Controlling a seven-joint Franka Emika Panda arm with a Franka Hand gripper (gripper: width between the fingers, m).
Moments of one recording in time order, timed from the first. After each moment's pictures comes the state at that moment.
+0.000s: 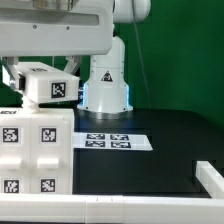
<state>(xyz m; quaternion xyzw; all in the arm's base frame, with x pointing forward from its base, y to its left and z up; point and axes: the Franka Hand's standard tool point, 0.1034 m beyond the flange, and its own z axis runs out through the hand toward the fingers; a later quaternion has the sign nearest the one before) 0.623 -0.128 0.170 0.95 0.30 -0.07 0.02</state>
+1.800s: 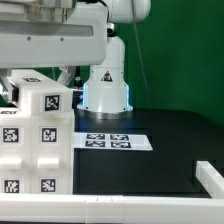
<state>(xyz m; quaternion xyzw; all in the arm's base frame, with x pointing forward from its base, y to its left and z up) 0.630 -0.136 0.156 0.95 0.32 -0.08 0.02</state>
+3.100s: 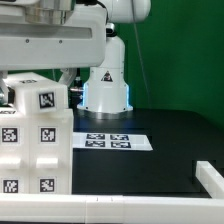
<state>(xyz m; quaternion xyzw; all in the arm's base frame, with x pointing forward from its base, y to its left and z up) 0.629 -0.138 0.154 0.95 0.32 -0.08 0.02</state>
